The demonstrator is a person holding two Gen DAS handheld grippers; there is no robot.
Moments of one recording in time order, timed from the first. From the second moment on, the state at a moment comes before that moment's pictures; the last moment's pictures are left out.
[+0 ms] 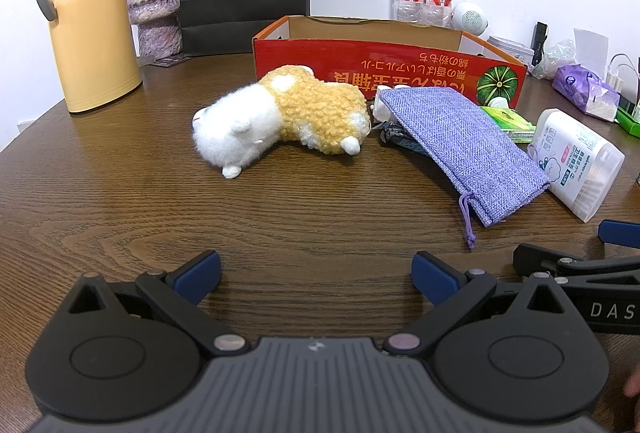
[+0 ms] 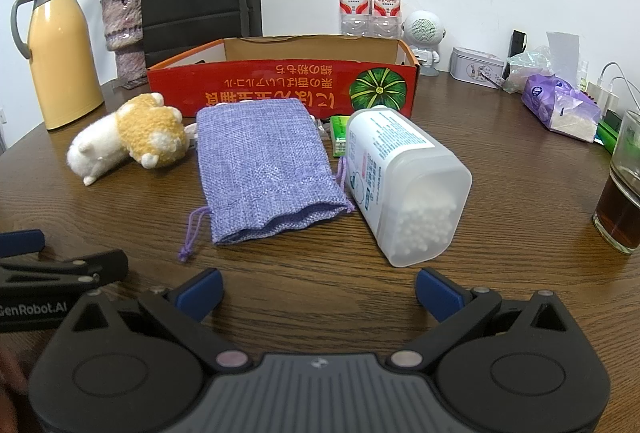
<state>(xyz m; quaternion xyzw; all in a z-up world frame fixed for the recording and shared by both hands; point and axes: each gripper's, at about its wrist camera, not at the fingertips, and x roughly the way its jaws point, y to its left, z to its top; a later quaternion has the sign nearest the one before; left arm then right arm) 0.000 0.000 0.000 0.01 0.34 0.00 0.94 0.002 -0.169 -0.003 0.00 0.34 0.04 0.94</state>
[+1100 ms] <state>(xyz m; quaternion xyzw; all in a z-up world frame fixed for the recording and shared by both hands) 0.129 0.094 0.032 -0.01 0.36 -0.20 0.91 0.094 -0.158 0.019 0.01 0.36 0.17 0.92</state>
